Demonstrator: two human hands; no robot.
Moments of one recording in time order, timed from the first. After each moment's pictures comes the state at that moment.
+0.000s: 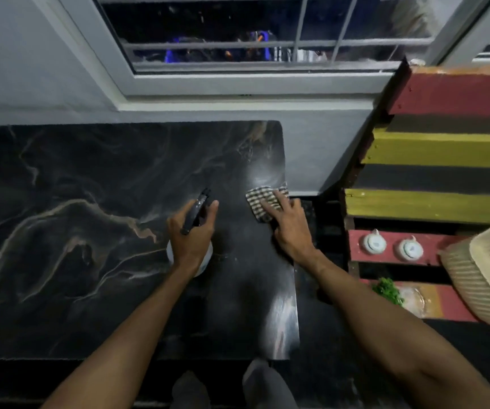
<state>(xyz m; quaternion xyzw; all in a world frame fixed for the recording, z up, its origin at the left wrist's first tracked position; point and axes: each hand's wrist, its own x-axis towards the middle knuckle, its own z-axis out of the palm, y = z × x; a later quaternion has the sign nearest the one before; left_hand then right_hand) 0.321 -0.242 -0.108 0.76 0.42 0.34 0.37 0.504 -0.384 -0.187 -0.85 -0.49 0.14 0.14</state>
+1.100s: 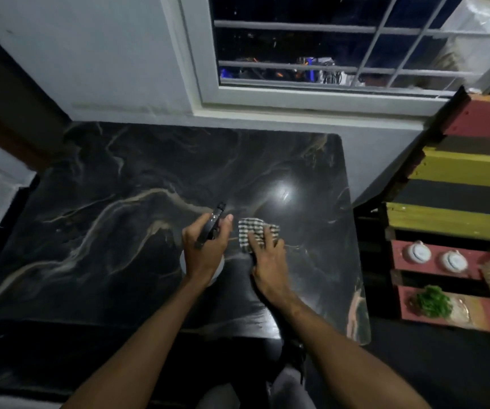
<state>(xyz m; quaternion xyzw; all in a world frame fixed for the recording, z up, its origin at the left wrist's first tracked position) 0.164 -0.174 -0.089 0.75 0.38 0.37 0.39 0.267 -0.298 -0.186 -0.87 -0.44 0.15 0.19</state>
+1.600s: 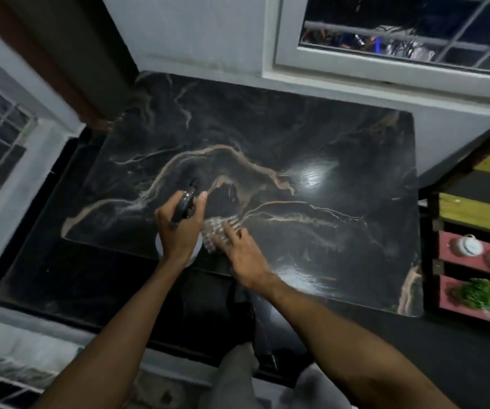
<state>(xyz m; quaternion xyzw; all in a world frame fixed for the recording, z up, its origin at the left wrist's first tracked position) -0.031 -0.117 -0.082 0.71 0.47 0.42 0.31 0.081 -0.233 -0.182 -0.71 -0.66 0.18 0.15</state>
